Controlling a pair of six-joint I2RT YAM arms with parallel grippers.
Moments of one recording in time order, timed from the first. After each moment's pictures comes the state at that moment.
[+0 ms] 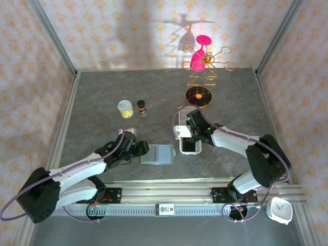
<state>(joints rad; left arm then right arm) -0.63 1.06 0.40 -0.17 -0.01 -0.85 0.59 1.48 0.77 -0.22 0.10 -1.16</state>
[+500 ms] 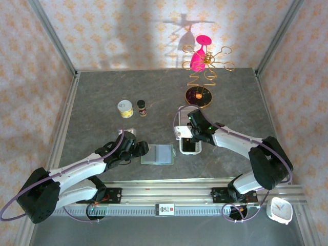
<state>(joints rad) -0.63 1.06 0.40 -0.18 -0.01 -0.85 0.59 1.45 0.79 -0.28 0.09 -1.17</state>
